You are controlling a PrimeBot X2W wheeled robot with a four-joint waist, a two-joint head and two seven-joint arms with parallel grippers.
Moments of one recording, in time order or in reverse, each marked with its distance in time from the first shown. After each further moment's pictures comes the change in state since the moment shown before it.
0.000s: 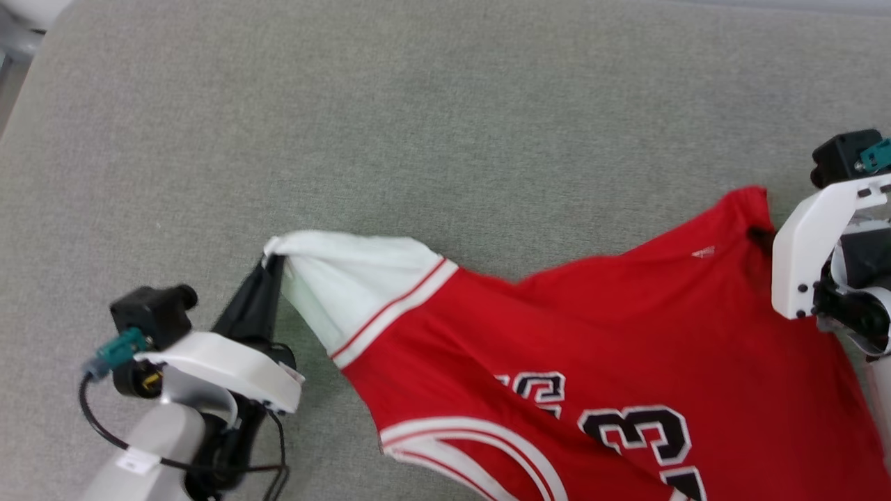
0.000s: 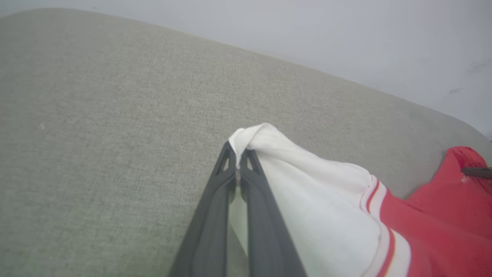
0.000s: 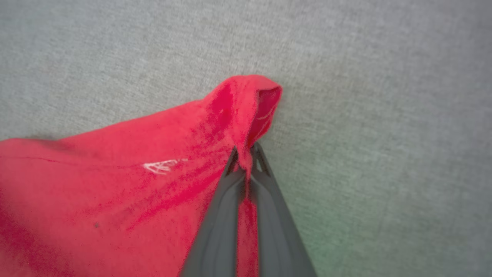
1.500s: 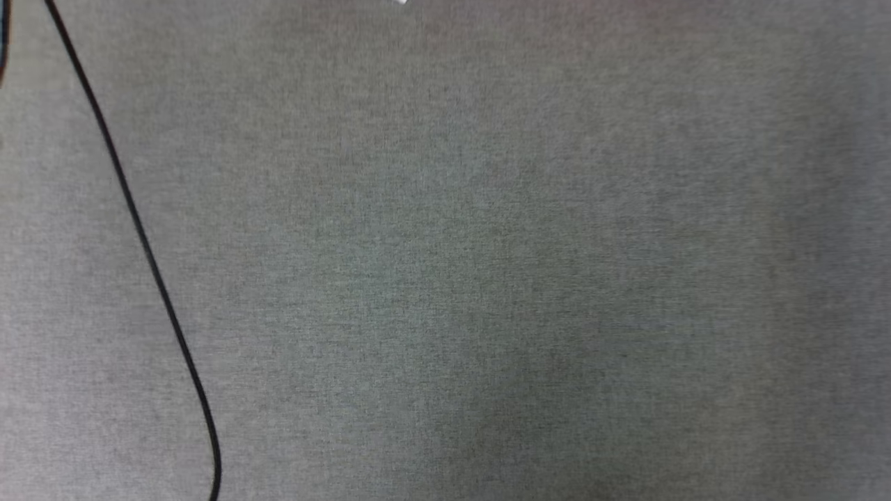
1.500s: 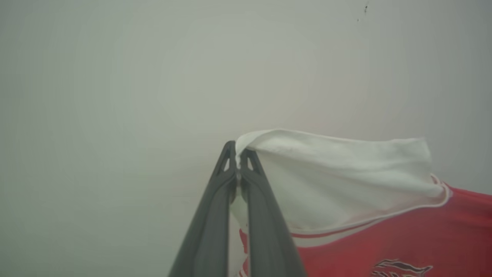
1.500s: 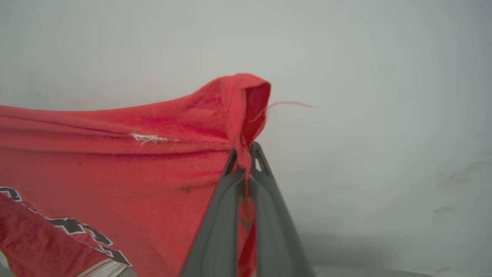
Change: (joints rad) left arm -1.181 0.079 0.137 0.583 0.007 -0.170 0.078; right arm -0.868 0.174 -0.202 0.361 -0.291 0.001 -0.617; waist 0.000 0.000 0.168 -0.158
